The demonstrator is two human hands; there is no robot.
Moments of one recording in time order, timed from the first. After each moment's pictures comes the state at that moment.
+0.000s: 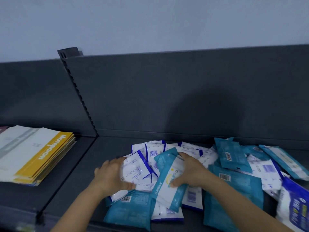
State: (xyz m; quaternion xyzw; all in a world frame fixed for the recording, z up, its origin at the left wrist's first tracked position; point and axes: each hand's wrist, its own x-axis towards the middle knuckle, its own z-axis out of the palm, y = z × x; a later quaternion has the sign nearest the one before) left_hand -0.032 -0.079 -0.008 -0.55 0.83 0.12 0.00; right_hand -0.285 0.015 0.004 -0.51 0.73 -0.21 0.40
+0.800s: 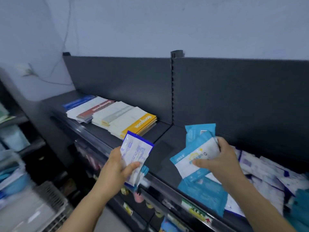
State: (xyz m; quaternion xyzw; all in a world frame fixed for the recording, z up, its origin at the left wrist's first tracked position) left_hand 0.168 0.044 0.024 -0.65 0.63 0.20 -0.37; right_hand -0.126 0.031 0.066 -0.50 0.56 -0.49 0.43
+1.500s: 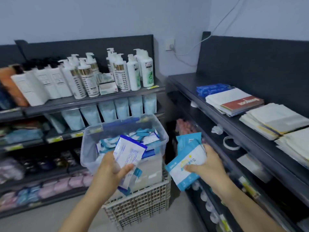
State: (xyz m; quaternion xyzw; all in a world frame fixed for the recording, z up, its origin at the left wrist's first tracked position) left_hand 0.614 0.261 0.001 -0.84 0.33 0.09 -0.41; right_hand 0.415 0.065 0.013 -0.69 0.41 -0.26 0.54
